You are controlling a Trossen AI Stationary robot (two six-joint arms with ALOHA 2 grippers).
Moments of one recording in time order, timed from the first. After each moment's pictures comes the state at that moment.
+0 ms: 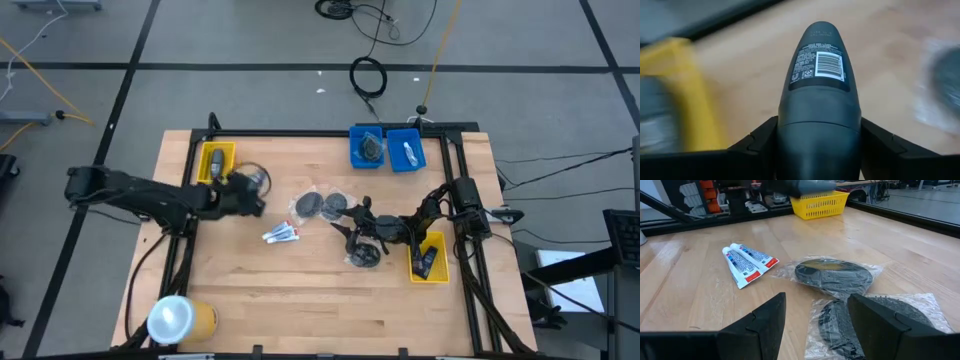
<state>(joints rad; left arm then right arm) 0.04 1.09 0.48 -0.46 -0.68 -0.79 0.11 2.06 0.50 1.37 0.44 0.18</state>
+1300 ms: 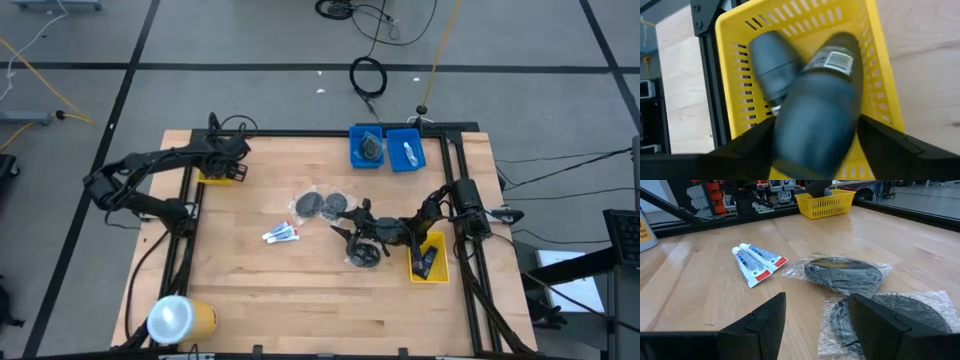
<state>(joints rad) 0.78 1.34 0.69 -0.79 -0.45 -0.50 0.13 2.06 0.50 1.37 0.44 0.20</state>
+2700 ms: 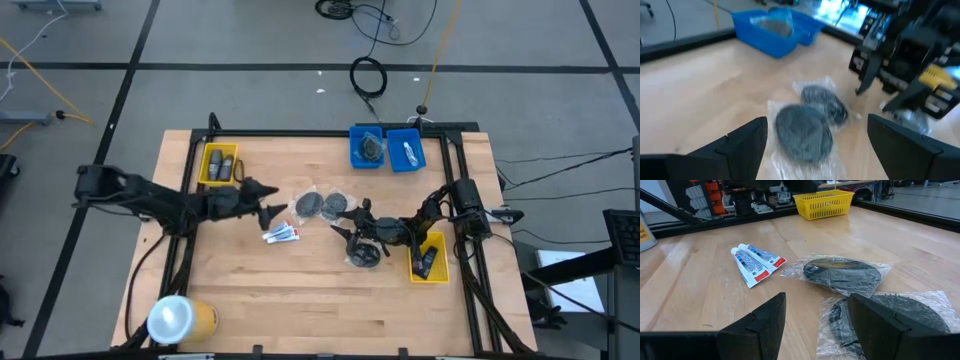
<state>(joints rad) 0.07 1.23 0.18 0.77 -0.24 -0.36 0.13 2.06 0.50 1.38 0.44 0.20</state>
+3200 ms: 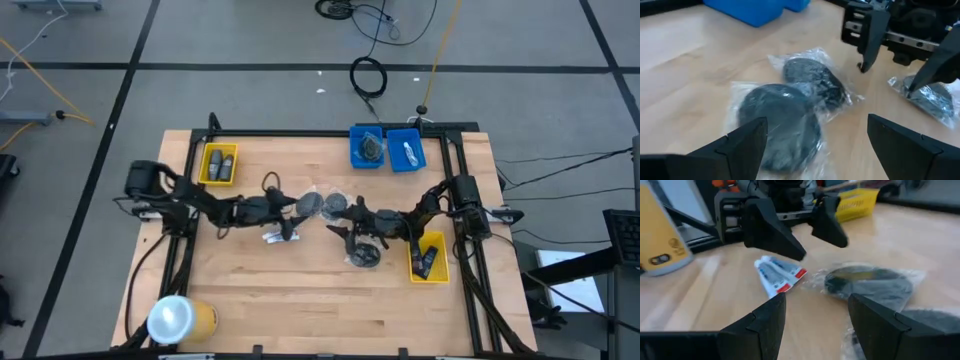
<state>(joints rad) 0.01 1.68 0.39 0.89 -0.26 -0.38 0.06 2.05 0.52 1.40 0.24 0.27</state>
